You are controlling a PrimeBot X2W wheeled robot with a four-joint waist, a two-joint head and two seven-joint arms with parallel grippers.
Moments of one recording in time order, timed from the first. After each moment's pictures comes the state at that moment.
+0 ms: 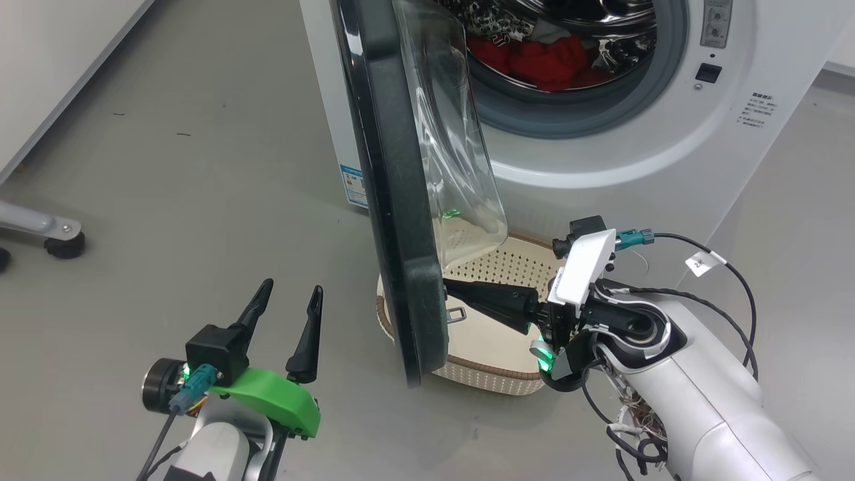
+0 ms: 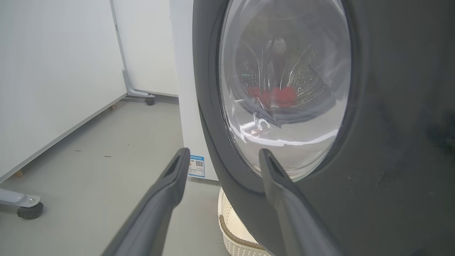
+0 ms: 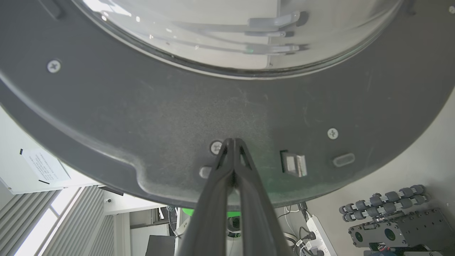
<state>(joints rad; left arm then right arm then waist) -0.25 0.05 -0.34 0.42 -0.39 -0.01 -0.25 -0.53 -0.07 0.53 0.51 1.86 0.12 0.74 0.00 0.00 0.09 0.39</state>
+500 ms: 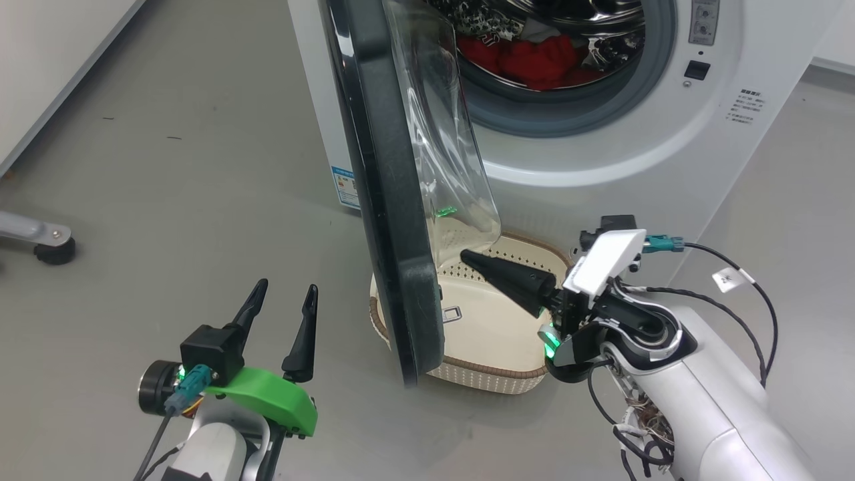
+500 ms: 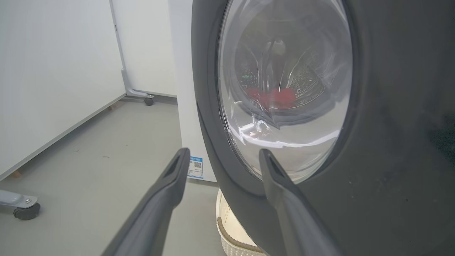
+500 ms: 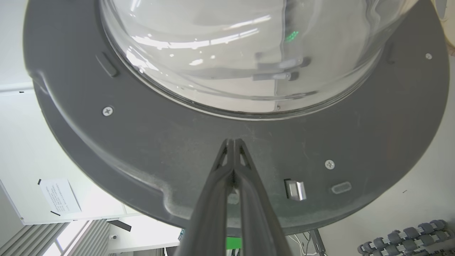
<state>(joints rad) -0.25 0.05 -0.33 0.41 -0.40 0.00 -0.25 -0.50 -0.06 0.48 0.47 1.87 0.12 0.59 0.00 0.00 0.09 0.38</state>
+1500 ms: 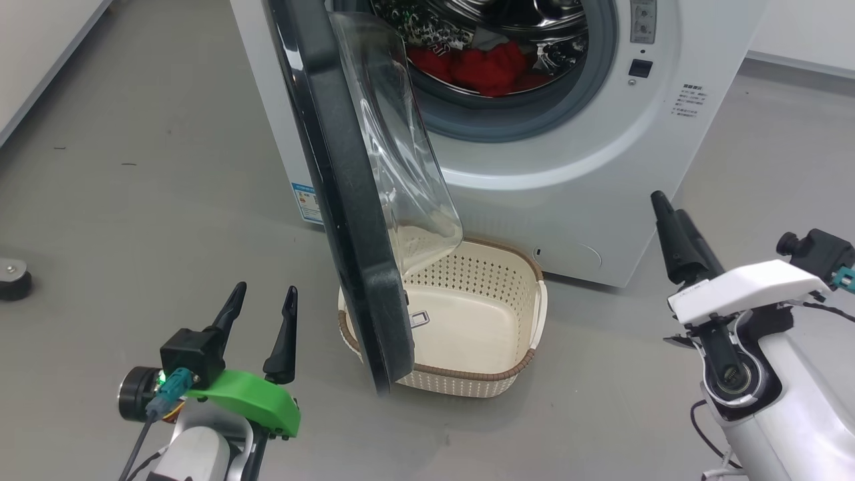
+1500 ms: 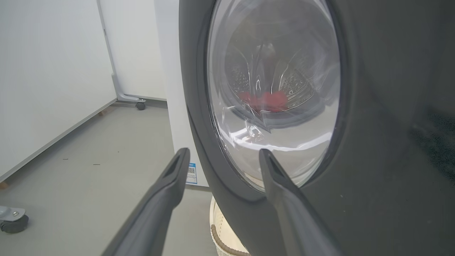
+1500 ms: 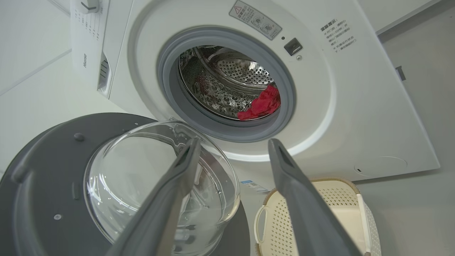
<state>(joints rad) -0.23 0.08 -0.31 0.39 -0.40 0.01 -0.24 -0.30 -0.23 0.33 0.26 1.26 0.12 -0.07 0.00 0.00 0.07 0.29</state>
